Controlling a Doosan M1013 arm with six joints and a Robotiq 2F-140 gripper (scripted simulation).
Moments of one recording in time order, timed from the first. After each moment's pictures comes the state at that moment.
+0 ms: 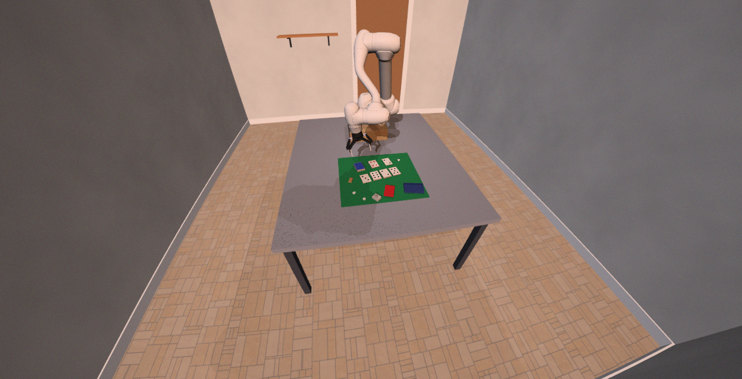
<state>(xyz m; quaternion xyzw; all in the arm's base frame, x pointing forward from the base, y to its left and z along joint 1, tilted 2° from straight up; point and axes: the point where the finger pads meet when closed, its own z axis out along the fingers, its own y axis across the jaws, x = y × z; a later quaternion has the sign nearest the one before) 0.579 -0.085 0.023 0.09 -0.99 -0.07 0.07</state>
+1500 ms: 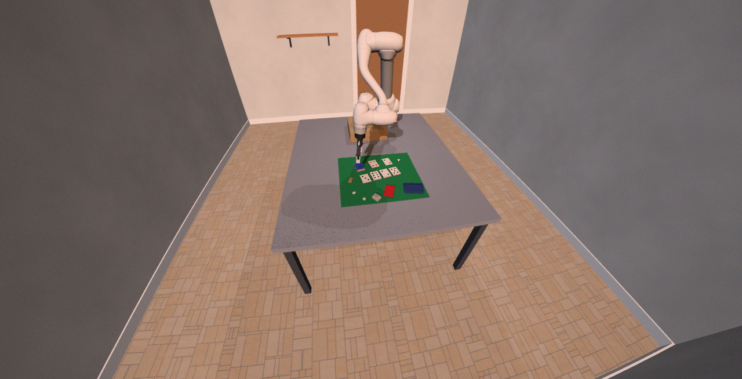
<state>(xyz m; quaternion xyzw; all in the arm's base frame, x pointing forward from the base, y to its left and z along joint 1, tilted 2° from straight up) 0.615 -0.101 0.006 0.64 -0.76 0.03 0.03</state>
